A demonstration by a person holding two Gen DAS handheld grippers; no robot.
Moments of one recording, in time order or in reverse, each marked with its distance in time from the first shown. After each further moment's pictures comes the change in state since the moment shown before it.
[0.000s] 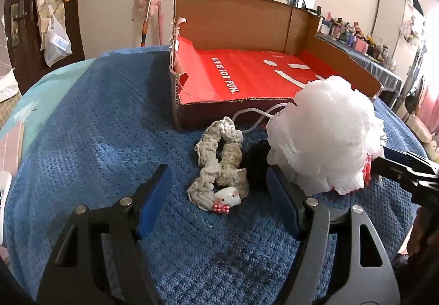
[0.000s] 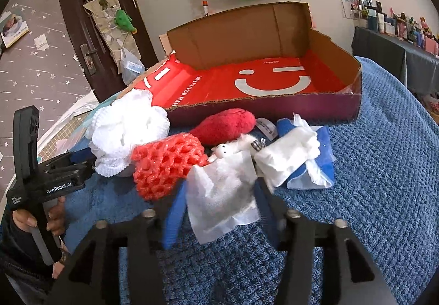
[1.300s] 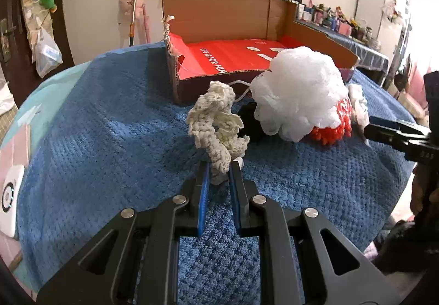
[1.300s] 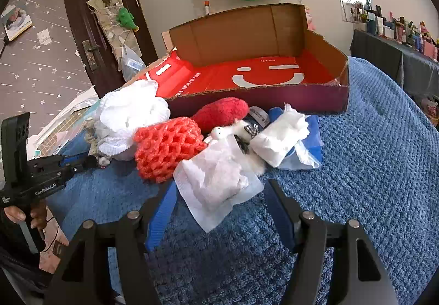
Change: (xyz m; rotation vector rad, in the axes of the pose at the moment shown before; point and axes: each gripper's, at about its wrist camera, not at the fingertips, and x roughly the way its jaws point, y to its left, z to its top) left arm -0.034 0.004 -0.030 0.089 0.019 -0.044; right arm -0.017 -0.004 -0.016 -0.021 -0.002 -0.004
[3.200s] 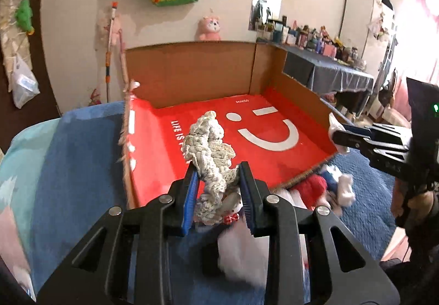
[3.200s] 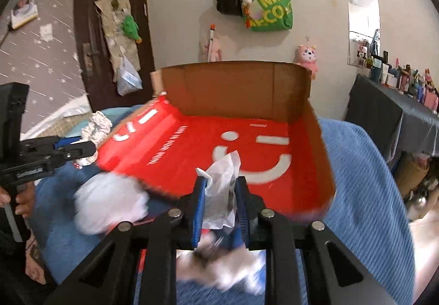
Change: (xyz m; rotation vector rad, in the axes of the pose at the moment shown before) left arm 0.041 -0.015 0.143 0.036 -0.066 -0.109; right arm 0.015 -0.018 0.121 -0.158 -0.087 -0.082
